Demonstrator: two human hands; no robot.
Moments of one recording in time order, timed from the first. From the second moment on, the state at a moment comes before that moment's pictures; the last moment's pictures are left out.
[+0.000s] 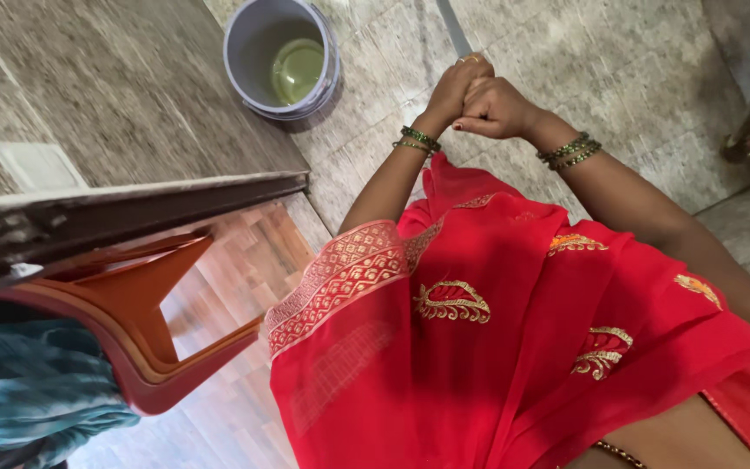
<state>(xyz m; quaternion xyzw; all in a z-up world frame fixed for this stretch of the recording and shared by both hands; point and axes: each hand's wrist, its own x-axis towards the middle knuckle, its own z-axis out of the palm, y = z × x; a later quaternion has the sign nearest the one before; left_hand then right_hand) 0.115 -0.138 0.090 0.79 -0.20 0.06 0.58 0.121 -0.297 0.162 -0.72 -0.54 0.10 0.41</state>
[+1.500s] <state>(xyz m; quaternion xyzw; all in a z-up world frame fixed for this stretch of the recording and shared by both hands) -0.017 -0.240 0.178 0.86 -0.07 0.06 0.50 0.040 -0.378 0.269 -0.48 -0.67 0.15 0.54</state>
